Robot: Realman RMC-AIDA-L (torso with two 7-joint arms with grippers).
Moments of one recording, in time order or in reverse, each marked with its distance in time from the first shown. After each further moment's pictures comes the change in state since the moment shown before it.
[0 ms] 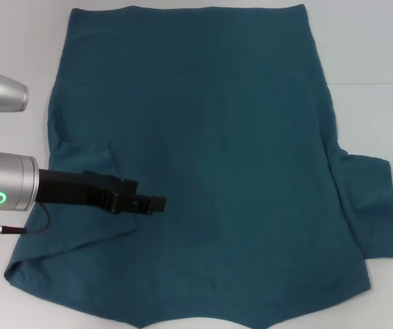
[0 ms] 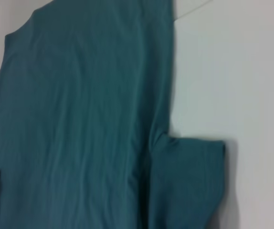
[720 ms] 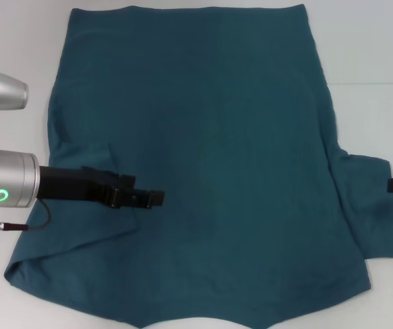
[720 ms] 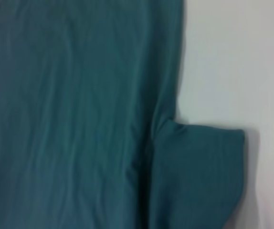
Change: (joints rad) left arm 0.000 -0.004 0.000 -0.004 0.000 -0.039 -0.001; right arm 0.057 0.034 -0.090 0.076 -0.033 0.129 0.015
